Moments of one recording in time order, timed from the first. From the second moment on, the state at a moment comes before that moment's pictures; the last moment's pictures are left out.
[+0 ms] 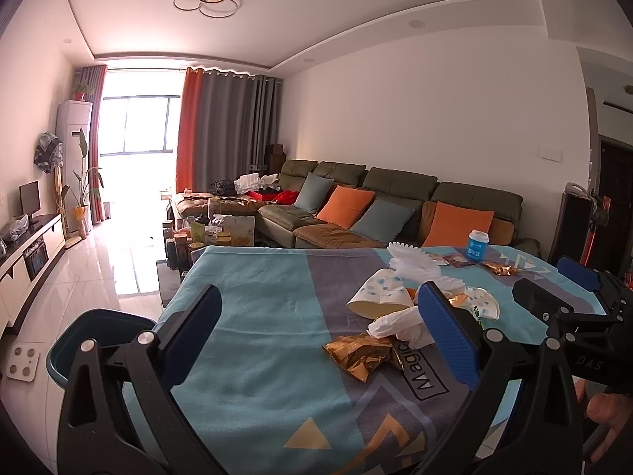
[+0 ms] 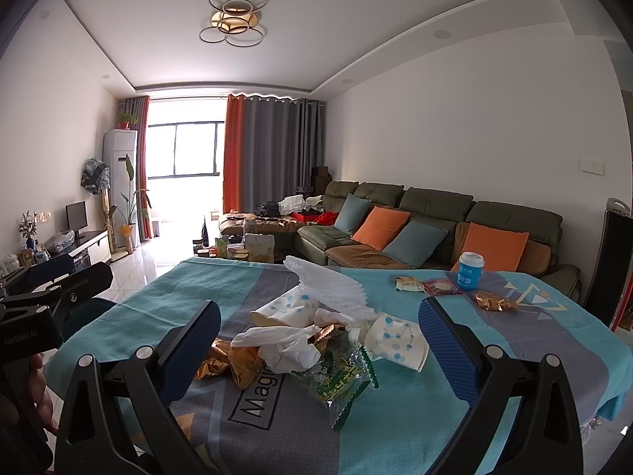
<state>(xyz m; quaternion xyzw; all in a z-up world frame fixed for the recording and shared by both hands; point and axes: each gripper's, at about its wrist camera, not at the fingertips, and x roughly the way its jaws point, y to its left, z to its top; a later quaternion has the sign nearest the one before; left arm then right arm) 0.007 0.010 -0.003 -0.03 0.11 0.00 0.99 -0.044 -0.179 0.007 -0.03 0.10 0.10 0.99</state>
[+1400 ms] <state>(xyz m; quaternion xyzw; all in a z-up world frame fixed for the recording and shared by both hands) 0.071 0.013 -0.044 -0.05 0.24 -0.04 0.97 0.005 -0.178 -0.036 -0.04 0.24 0.08 0.97</state>
